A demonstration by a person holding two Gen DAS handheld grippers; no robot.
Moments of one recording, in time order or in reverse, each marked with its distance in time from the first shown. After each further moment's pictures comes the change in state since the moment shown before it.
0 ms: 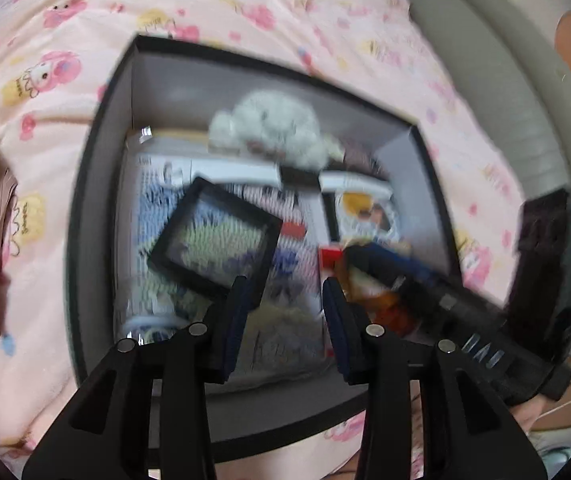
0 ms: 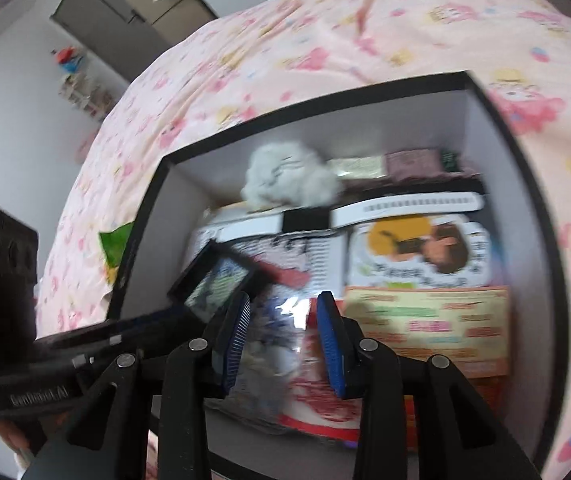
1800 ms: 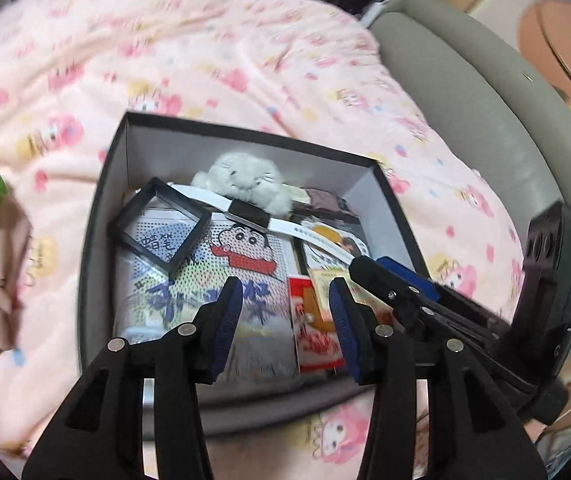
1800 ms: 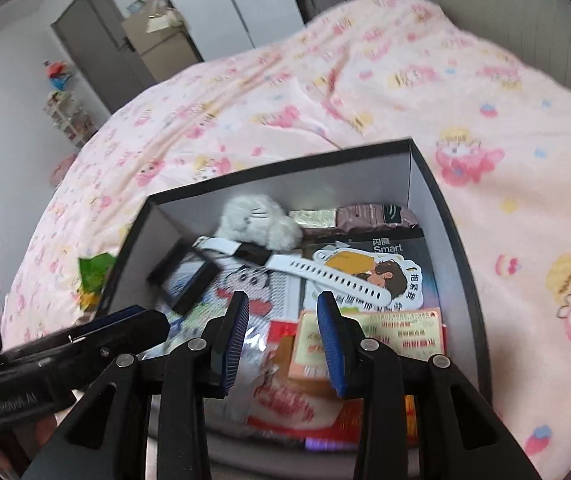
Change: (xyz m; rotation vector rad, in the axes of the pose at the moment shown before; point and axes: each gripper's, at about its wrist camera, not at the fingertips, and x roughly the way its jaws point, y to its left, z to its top) left arm -0.041 -0.033 -0.007 0.105 -0.267 -0.016; right arm -0.044 0.012 -0.012 -0.065 -0.191 -0.136
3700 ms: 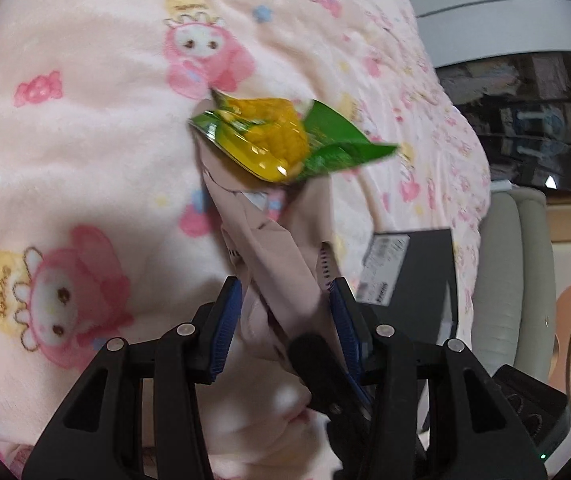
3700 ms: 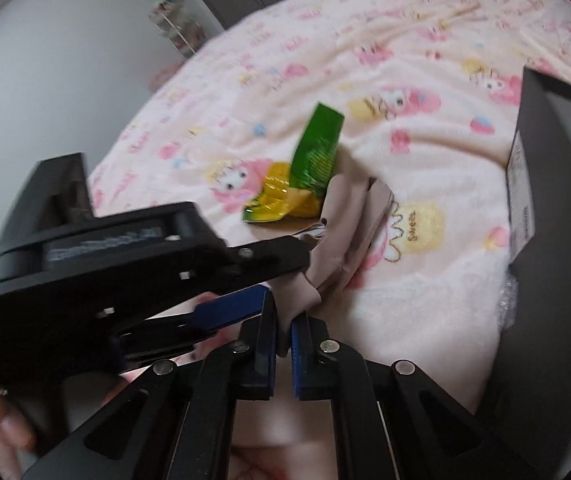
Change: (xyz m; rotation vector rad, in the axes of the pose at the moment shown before) left arm -0.045 0.291 -0.049 -0.803 -0.058 -0.060; right arm 0.118 0.255 -0.075 -0.228 0.205 0.328
